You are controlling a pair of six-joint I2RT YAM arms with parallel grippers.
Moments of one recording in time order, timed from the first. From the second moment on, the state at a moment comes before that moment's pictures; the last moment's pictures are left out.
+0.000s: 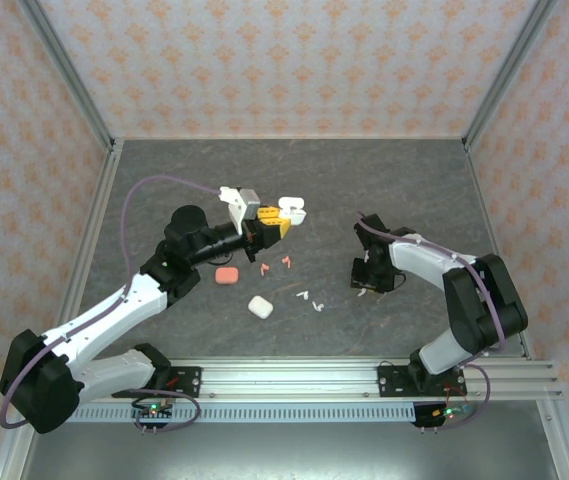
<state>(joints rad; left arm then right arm) -0.57 1.09 0.75 0.32 0.50 -0.20 0.39 1.54 0.82 -0.74 -0.10 0.57</state>
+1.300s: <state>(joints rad) -0.59 1.22 0.74 0.48 0.50 -0.38 0.44 1.02 1.08 -0.47 -0.30 0.26</state>
